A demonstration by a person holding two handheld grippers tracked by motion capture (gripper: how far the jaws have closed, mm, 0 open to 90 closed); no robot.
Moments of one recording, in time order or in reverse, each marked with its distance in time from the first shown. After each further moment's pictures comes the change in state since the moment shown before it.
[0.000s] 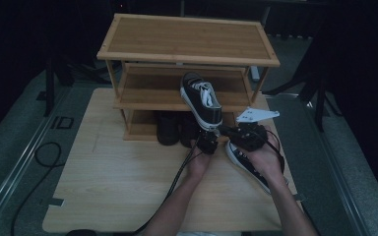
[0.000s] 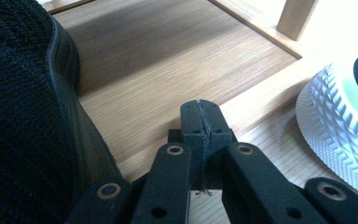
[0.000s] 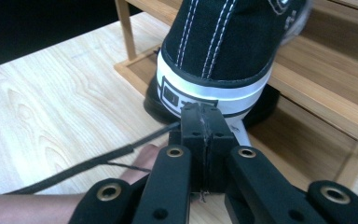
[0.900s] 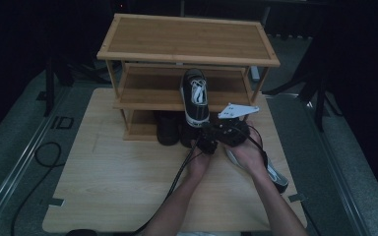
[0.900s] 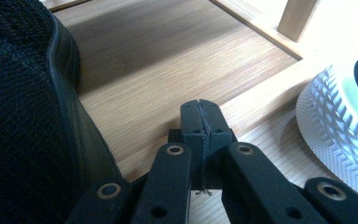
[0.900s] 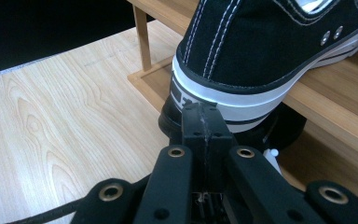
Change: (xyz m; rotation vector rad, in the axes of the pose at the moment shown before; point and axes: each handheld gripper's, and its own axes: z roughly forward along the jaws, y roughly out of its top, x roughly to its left) left arm 0.001 0.000 0.000 0.005 -0.007 -0.016; right arm 0.013 0.018 0.035 -0.010 0.045 -0.032
